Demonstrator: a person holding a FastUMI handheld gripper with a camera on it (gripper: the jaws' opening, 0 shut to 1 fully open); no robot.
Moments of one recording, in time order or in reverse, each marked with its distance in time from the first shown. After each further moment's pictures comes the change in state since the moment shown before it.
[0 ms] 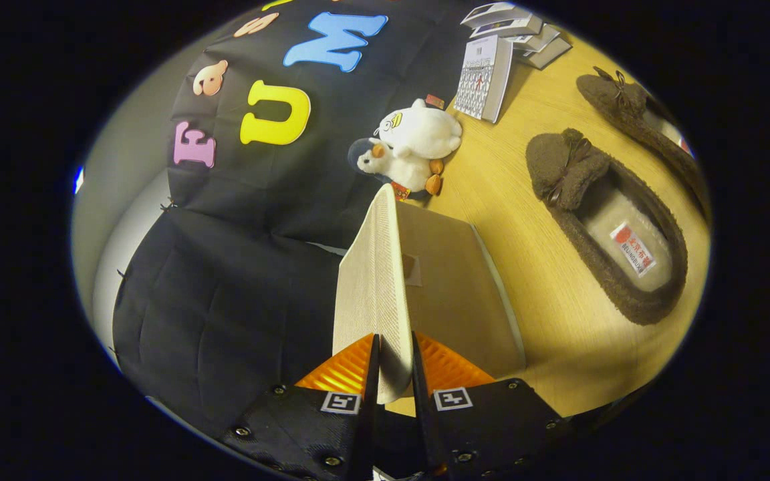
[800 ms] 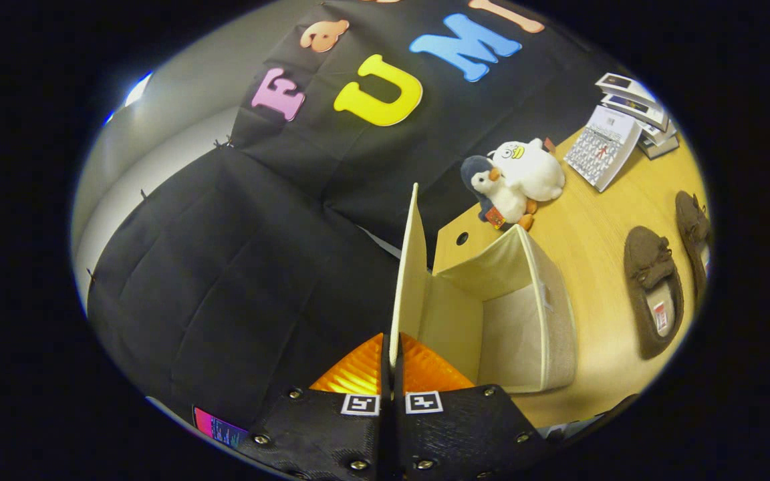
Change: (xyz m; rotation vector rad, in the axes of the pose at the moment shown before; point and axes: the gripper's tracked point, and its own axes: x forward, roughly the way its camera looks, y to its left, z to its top) arm 0.000 0.163 -0.034 -0.386 0.059 0.081
